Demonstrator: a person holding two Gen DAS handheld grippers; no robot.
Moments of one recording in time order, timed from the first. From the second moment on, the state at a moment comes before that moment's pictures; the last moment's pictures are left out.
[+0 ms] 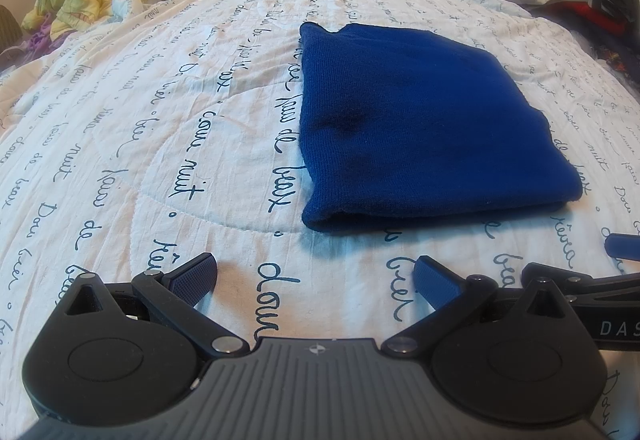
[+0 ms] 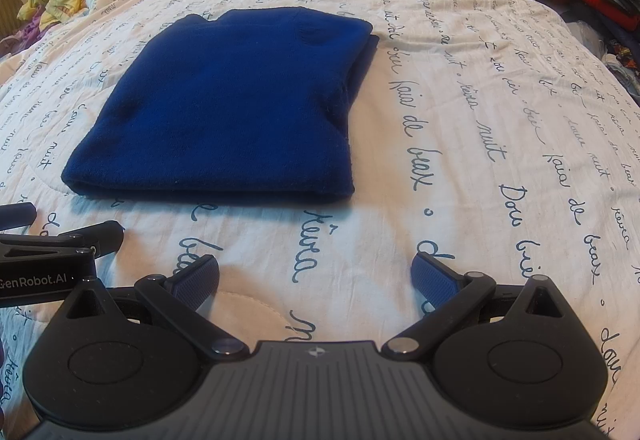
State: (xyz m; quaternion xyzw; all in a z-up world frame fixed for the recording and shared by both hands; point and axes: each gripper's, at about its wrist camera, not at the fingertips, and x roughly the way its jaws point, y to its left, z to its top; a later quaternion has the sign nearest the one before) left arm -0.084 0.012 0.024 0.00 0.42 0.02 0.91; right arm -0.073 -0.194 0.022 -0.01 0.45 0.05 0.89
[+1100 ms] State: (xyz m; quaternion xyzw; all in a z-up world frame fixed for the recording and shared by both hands) left arm -0.088 0.012 0.023 -0.01 0.41 0.02 0.91; right arm -0.075 -0.194 0.021 -0.01 0.45 0.05 0.89
